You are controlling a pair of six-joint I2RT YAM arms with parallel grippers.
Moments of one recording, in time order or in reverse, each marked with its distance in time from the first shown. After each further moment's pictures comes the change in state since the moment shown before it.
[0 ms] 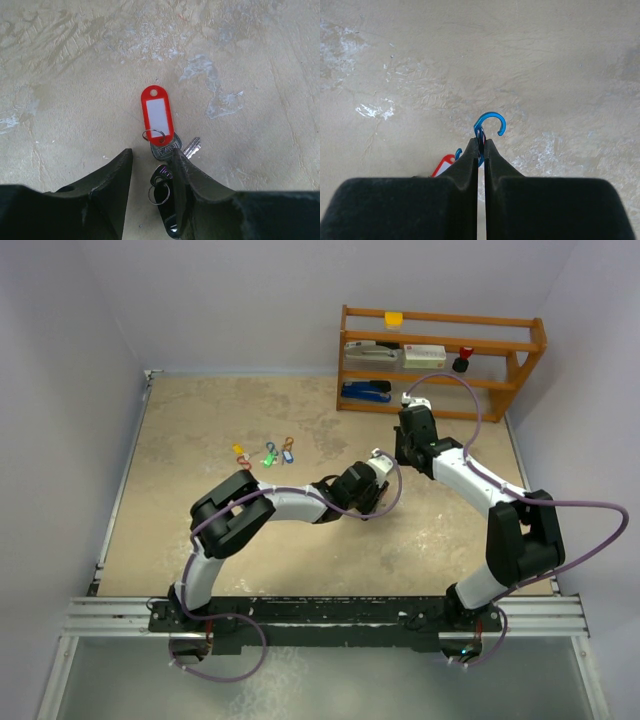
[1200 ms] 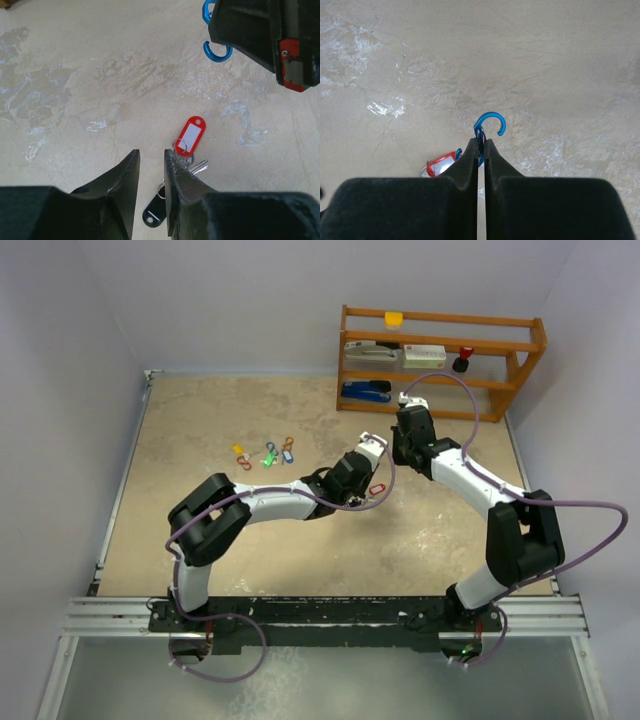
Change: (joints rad) left arm 0.003 -0.144 -0.019 -0.031 -0.224 -0.009; right arm 0.008 0.000 0.000 0.015 -0.012 0.000
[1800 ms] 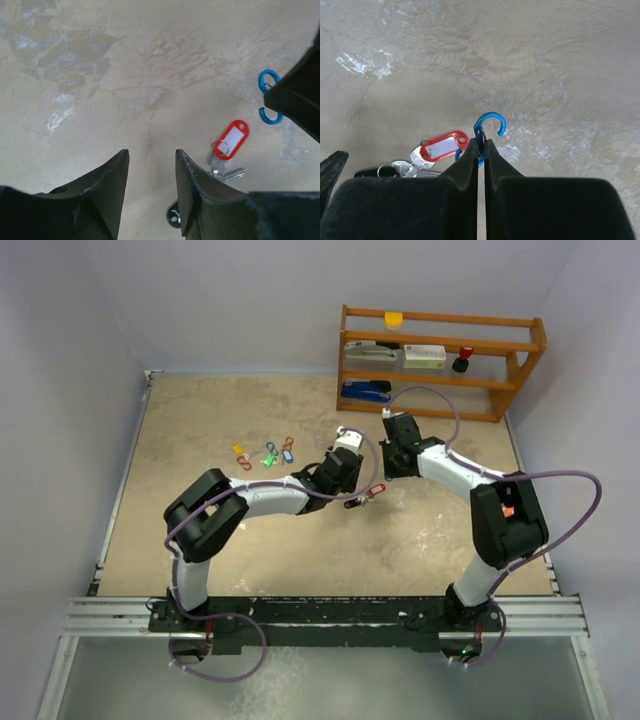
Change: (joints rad) left arm 0.063 -0.001 -0.033 -0.036 -0.040 -0.166; right arm 0.022 0.121 0.018 -0.079 -0.086 -0.037
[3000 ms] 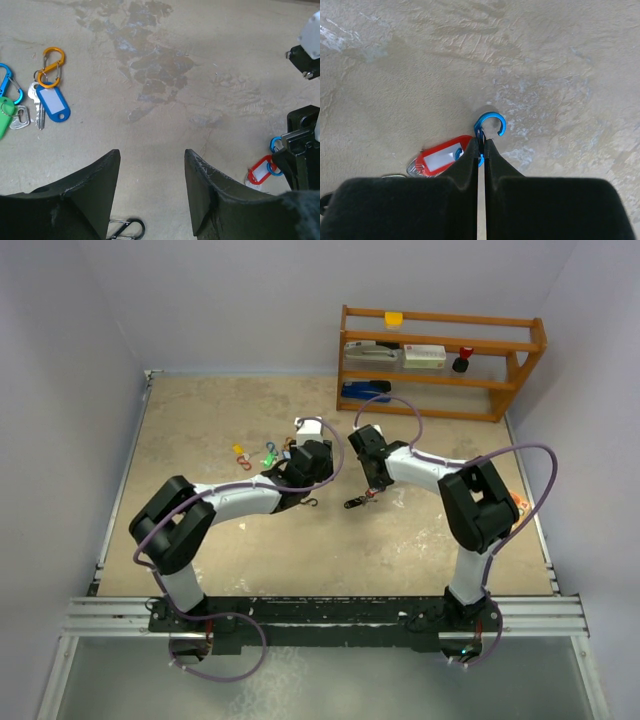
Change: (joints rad) left arm 0.109 -0.188 -0.172 0.013 -0.090 -0.171; right arm 0.175 0.174 0.089 -0.091 0.256 -0.040
